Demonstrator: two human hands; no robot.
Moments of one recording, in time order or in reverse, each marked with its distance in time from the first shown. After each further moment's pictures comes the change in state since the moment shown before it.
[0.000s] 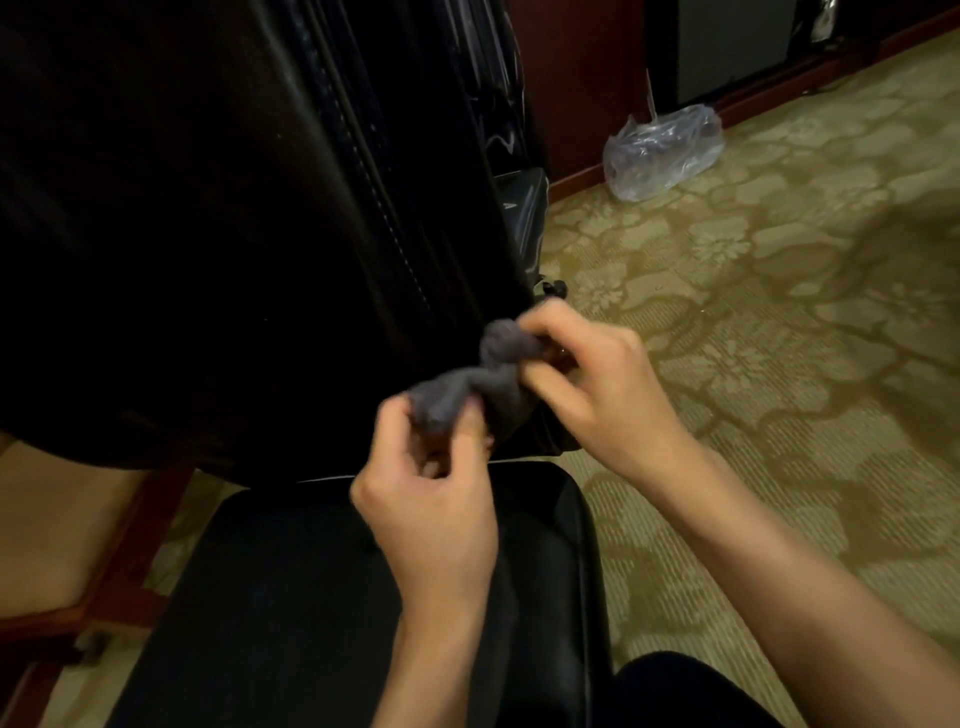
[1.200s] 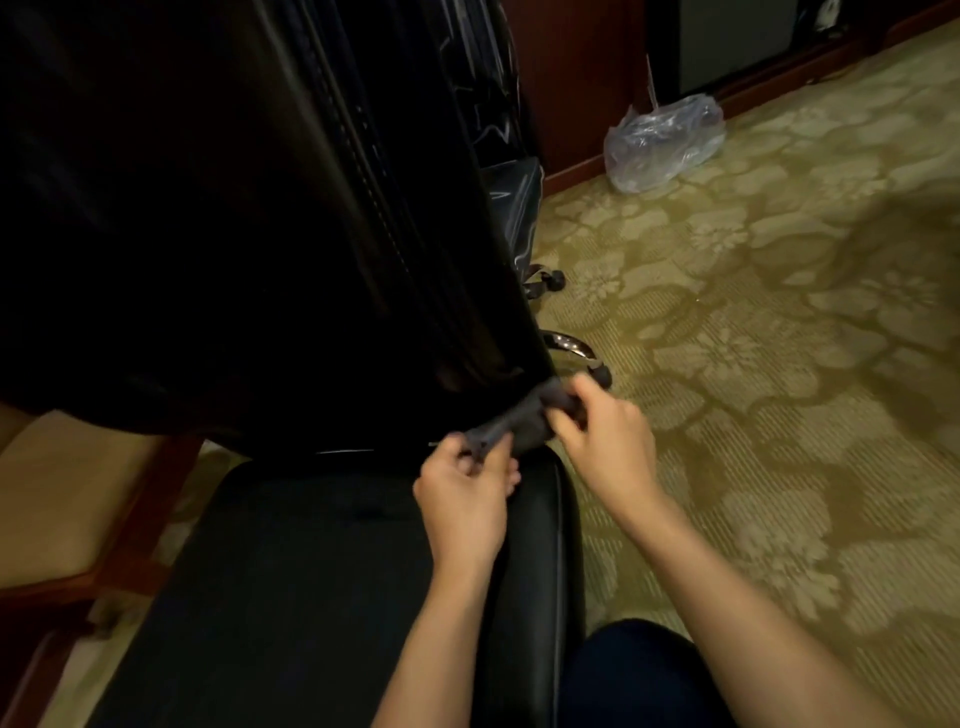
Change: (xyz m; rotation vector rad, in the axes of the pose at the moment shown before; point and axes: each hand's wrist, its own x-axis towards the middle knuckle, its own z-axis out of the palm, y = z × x) left_hand -0.045 -0.066 0.020 0.008 -0.199 -0.572; right_hand -0.087 0.073 0.029 -0.332 0.010 0.475
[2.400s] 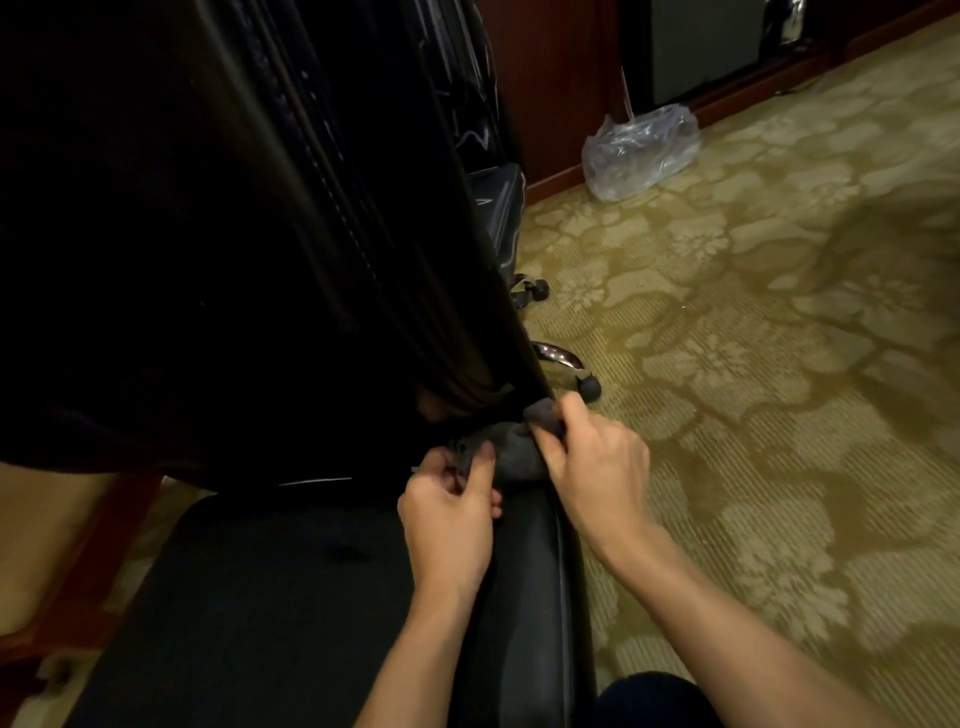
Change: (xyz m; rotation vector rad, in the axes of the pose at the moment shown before) left_hand 0.031 -0.024 0.000 0.152 -0.032 0.096; right_hand 0.002 -0.005 0.018 -0.251 0.223 -0.119
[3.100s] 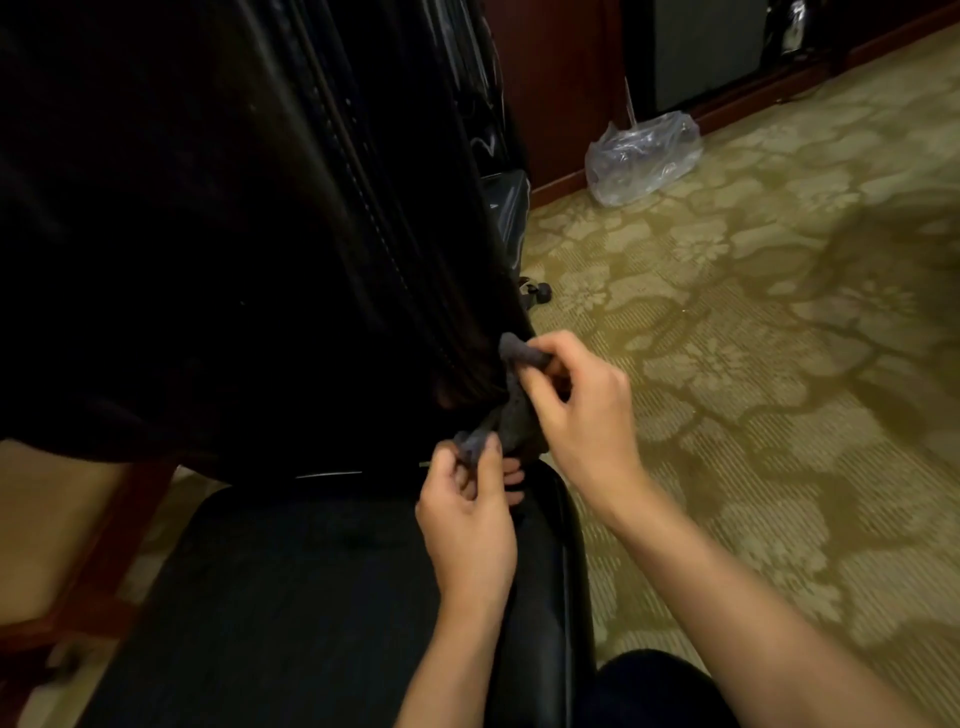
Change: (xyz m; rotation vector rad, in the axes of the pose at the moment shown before) left_hand -0.028 0.027 0.003 -0.260 0.043 0.035; right_hand 0.035 -0.038 -0.037 0.549 0.047 -0.006
